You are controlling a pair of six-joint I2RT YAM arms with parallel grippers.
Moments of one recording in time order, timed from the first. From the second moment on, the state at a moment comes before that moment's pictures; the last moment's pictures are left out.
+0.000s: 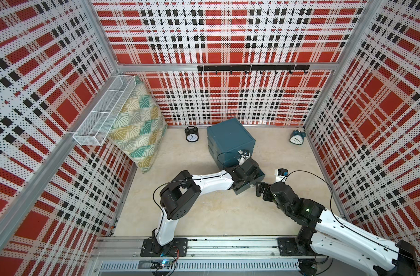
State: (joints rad) left arm -0.96 1.99 1.37 -0.16 -0.41 -0.55; right arm 0.85 0.78 0.53 -0.44 0.46 0.85
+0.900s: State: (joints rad) left arm -0.78 1.22 0.71 -0.15 -0.39 -0.76; right arm 0.85 0.72 0.44 -0.12 0.02 0.61
